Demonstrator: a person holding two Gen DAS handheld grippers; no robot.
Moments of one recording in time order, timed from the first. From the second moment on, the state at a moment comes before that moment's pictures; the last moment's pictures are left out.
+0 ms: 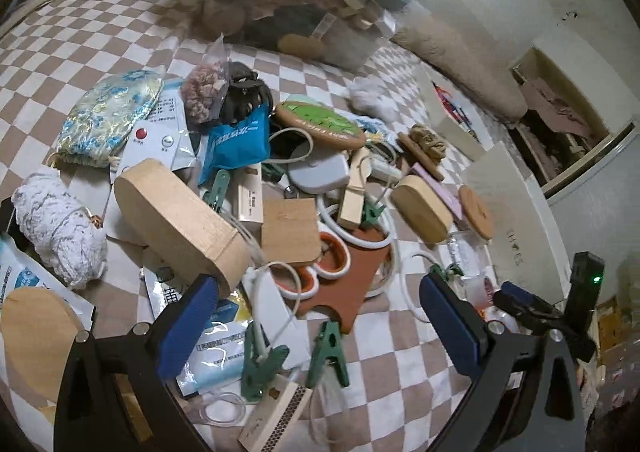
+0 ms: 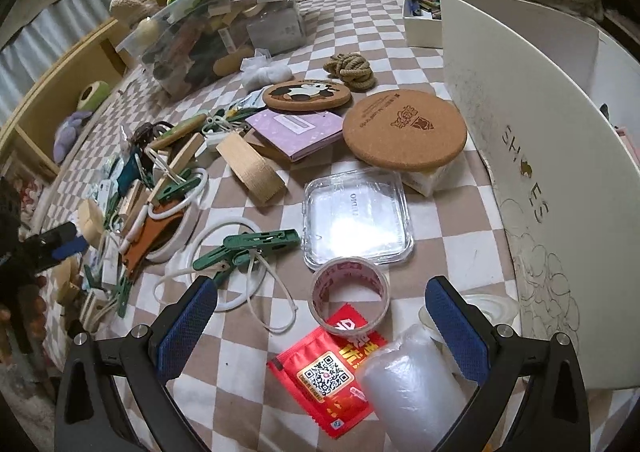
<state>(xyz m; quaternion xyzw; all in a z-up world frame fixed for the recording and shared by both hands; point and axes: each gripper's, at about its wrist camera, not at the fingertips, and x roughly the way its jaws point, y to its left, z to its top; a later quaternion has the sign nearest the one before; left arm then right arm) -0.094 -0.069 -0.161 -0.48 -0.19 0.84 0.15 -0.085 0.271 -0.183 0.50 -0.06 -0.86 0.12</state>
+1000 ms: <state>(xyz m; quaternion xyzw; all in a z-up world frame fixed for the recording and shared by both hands) -0.120 -0.046 -0.179 -0.51 -0.20 0.82 0.18 -0.081 0.257 -0.192 0.50 0.01 -0.85 0.14</state>
